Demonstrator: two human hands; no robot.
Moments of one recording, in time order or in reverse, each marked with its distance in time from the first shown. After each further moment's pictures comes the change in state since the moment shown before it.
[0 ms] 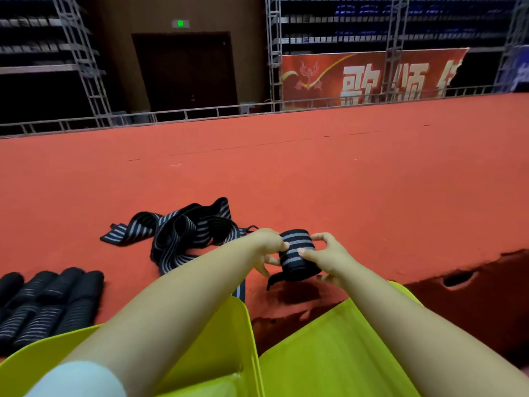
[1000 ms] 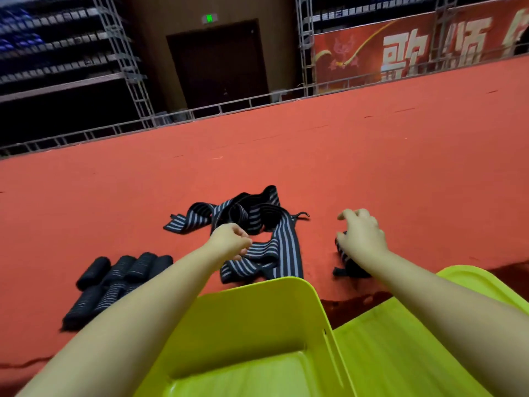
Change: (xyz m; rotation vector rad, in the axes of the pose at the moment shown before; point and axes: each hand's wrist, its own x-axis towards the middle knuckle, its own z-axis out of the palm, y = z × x) left_hand -0.039 -0.100 -0.146 0.205 0.496 0.170; right_hand 0.008 -0.007 0.057 -0.806 0.302 -0.358
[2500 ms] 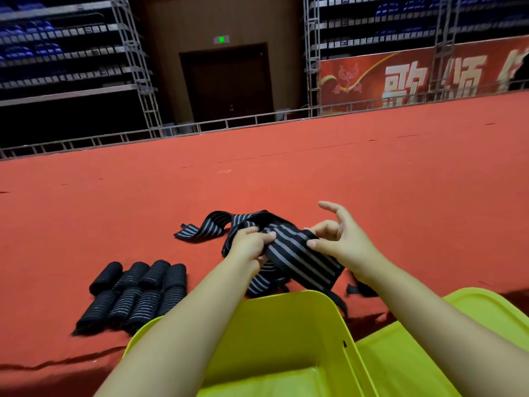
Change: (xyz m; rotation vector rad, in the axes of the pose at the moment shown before) left_hand -0.033 0.037 -0.001 -0.916 -0.015 -0.168; right_hand -0.046 -0.076 -0.047 1.037 -0.318 -0.242
